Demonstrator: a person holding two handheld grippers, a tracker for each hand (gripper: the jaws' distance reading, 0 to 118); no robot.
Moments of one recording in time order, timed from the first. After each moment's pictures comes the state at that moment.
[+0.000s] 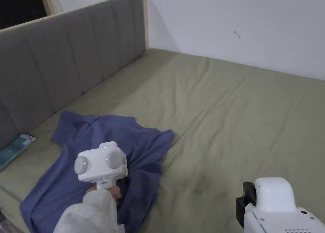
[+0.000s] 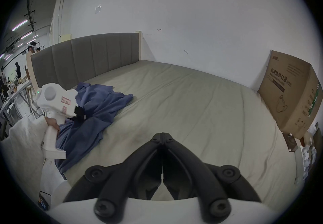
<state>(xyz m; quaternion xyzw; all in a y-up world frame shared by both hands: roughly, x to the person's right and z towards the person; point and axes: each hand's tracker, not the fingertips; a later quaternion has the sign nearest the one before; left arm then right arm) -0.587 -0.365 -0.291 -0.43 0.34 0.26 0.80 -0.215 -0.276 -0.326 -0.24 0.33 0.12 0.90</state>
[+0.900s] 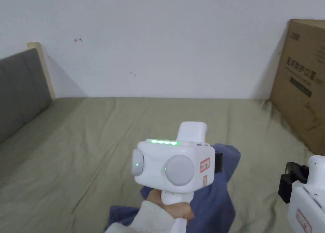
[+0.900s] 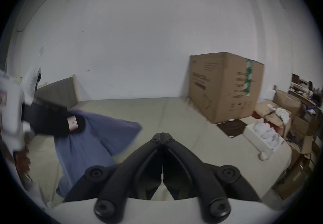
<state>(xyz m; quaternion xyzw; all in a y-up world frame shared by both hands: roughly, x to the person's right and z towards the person) -0.180 -0.157 -0.366 -0.28 -0.16 0.08 0.94 0.036 -0.176 -0.326 -0.14 0.05 0.00 0.99</state>
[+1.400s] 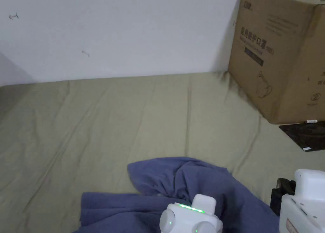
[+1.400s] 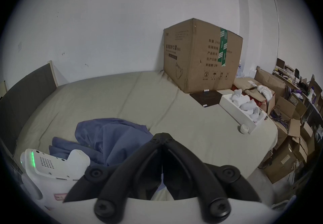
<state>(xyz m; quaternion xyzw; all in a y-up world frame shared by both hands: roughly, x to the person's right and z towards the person) -0.076 -0.358 -0.377 -0.50 -0.18 0.02 0.85 0.100 -0.246 -0.323 -0.25 -0.01 0.00 0.97</state>
